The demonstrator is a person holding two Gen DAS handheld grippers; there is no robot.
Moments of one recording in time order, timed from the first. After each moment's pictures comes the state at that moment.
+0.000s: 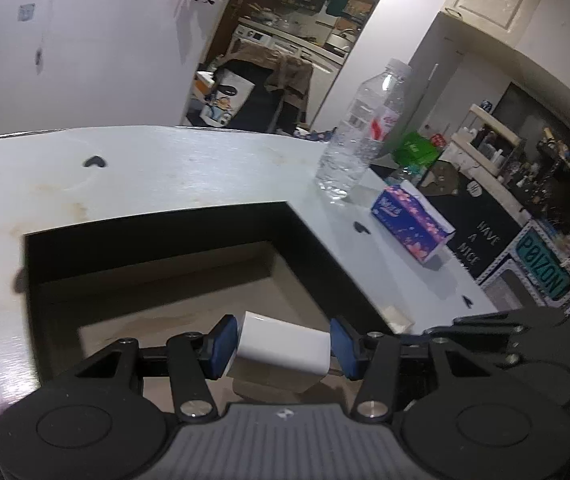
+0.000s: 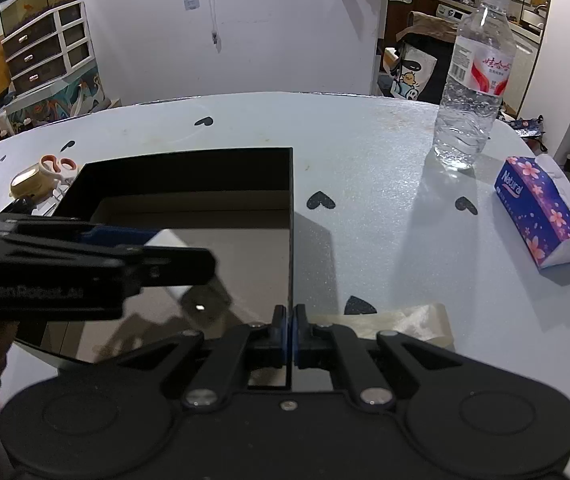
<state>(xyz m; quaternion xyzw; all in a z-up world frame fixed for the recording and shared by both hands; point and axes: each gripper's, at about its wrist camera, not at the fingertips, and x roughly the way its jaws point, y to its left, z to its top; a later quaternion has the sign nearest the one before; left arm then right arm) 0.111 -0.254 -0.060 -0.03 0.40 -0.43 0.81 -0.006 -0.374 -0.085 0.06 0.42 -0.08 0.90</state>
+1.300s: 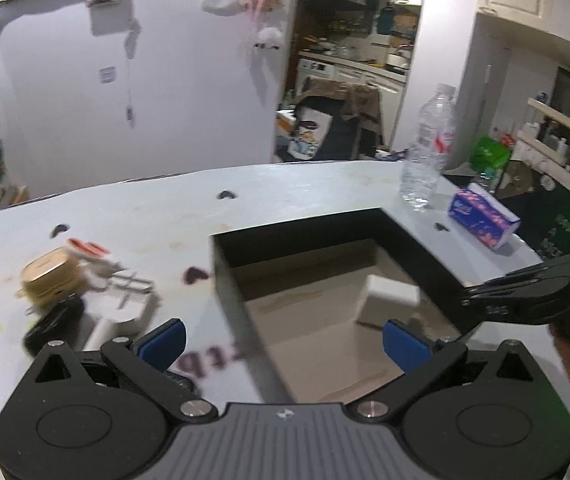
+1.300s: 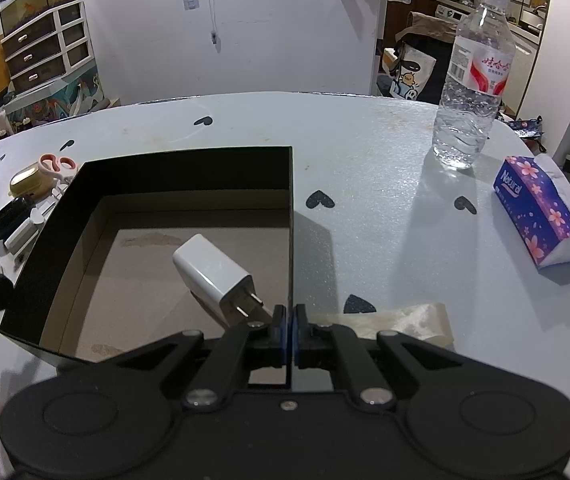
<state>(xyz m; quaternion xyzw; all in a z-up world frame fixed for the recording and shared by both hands) 0.058 -0.158 -0.020 0.06 0.34 -0.30 0.89 -0.007 -0.374 -0.086 0.06 0.41 -0.08 0.90</state>
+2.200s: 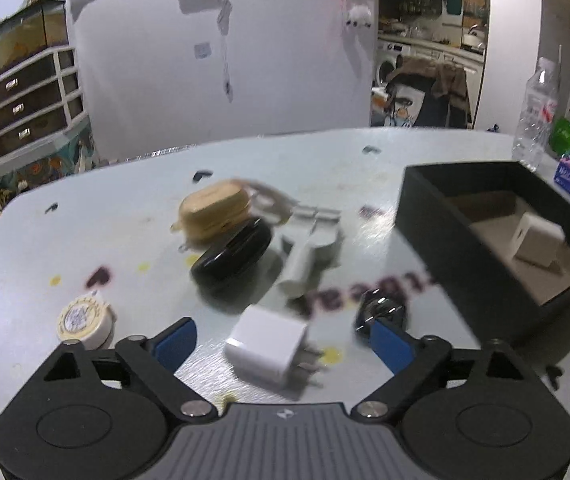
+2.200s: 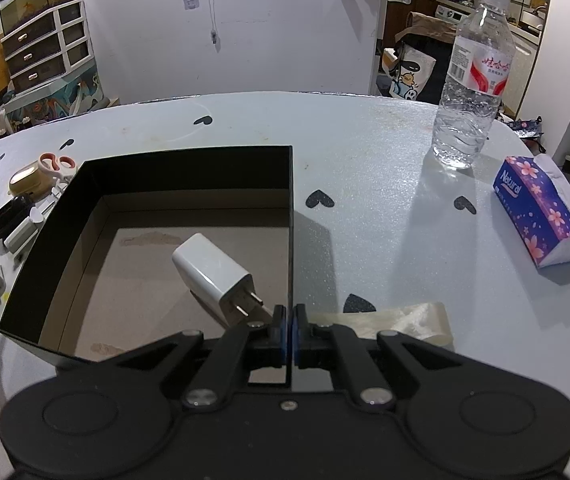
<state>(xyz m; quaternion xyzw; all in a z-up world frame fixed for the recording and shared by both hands) 0.080 -0.043 -0.057 0.10 0.36 -0.19 0.91 -0.006 -0.374 -0.087 0.05 0.41 -0.08 0.90</state>
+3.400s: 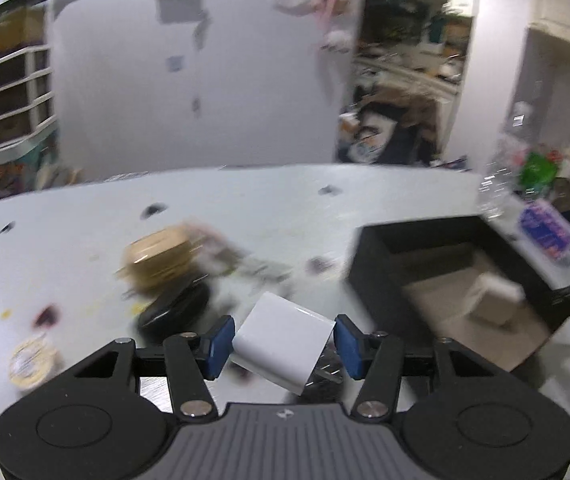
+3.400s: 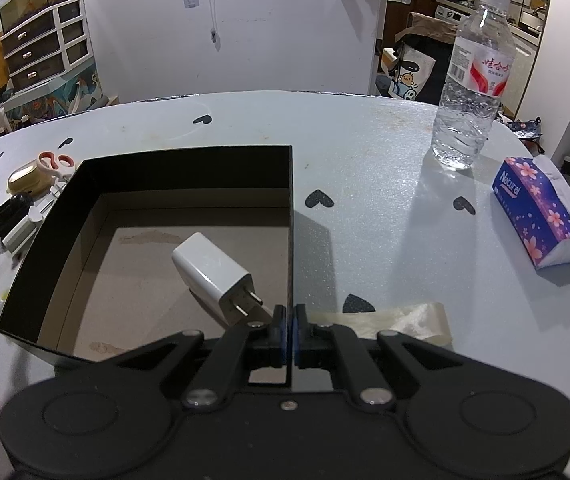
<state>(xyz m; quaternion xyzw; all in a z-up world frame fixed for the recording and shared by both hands) 0.097 -0.078 -0.025 0.04 0.34 -0.25 0.90 -0.006 -0.372 -0.086 0.05 0.42 -0.08 0.90</state>
